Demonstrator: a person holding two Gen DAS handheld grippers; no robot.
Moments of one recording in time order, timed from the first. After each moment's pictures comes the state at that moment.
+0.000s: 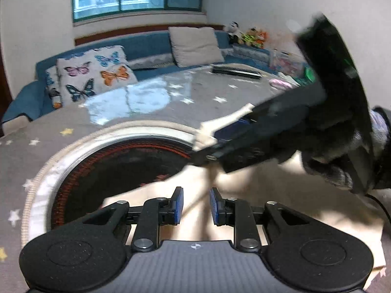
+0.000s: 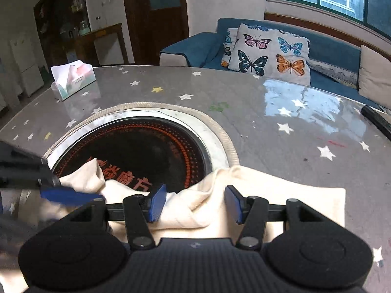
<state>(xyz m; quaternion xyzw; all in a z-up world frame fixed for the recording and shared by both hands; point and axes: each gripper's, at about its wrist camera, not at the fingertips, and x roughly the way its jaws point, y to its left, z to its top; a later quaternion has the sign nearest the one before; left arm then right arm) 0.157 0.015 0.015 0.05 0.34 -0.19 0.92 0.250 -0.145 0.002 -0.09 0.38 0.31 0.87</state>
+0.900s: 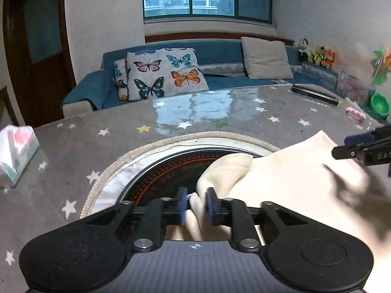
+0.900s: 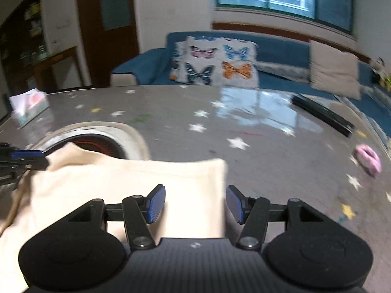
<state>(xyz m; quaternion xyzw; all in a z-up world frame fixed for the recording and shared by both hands) 0.184 0.055 0.012 0.02 0.33 -0.03 0.94 0.256 -0.227 0.011 -0.05 0.36 0.20 0.91</state>
